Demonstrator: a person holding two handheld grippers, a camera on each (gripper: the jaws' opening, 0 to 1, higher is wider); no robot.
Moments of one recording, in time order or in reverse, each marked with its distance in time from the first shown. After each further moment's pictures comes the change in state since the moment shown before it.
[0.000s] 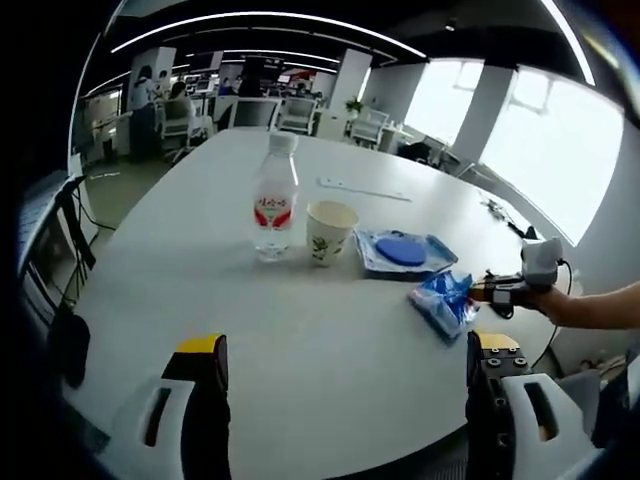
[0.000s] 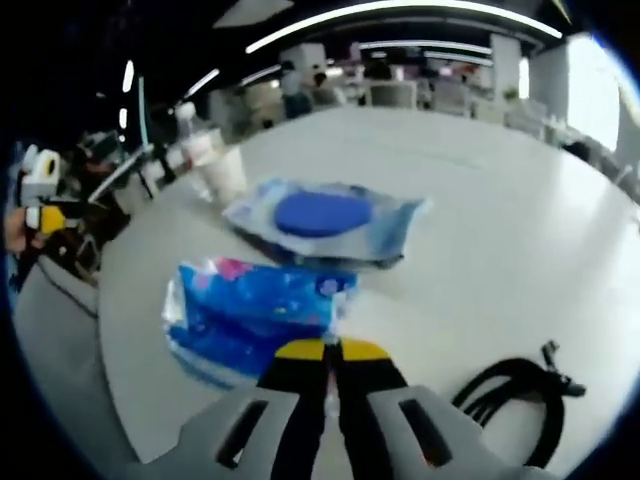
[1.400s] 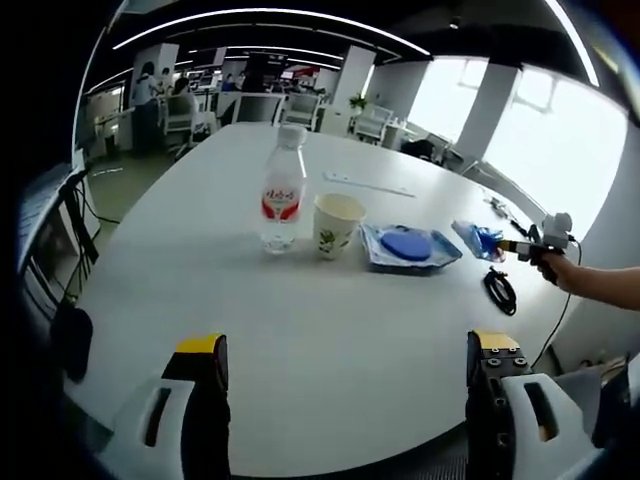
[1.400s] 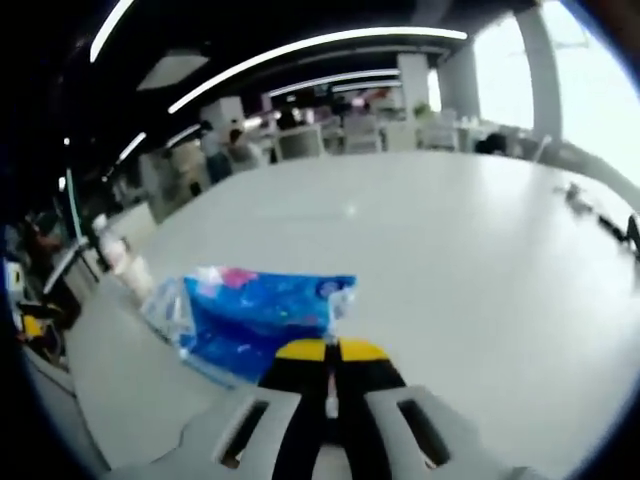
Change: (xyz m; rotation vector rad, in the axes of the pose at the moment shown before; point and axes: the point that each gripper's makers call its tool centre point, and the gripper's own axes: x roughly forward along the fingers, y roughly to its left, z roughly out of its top) left arm -0.004 0.007 -0.007 -0.007 0.025 0.011; right arm -0.057 -0.140 0.053 0.216 -0.192 -0.260
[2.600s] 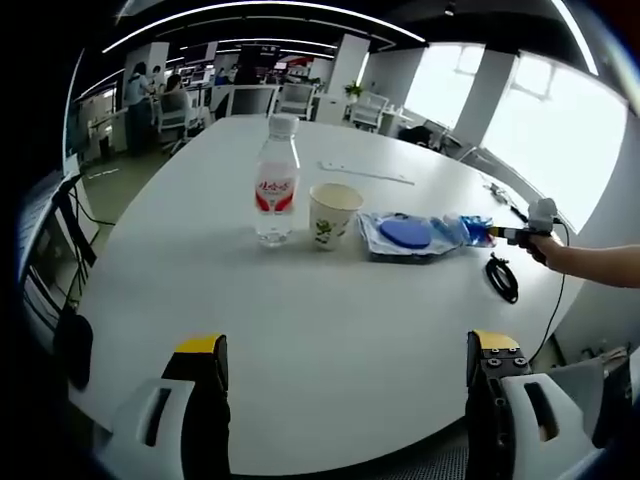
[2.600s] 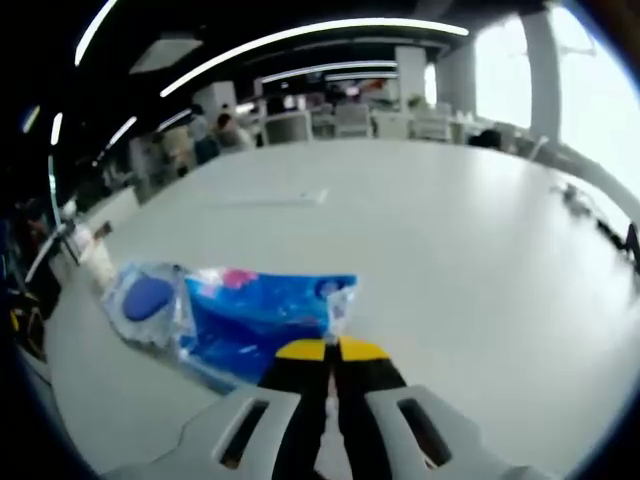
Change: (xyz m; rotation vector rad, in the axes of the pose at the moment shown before) left arm 0.007 -0.003 -0.004 0.031 0.052 -0.003; right arm 0.032 -0.036 -0.011 -0.037 0.058 -0.046
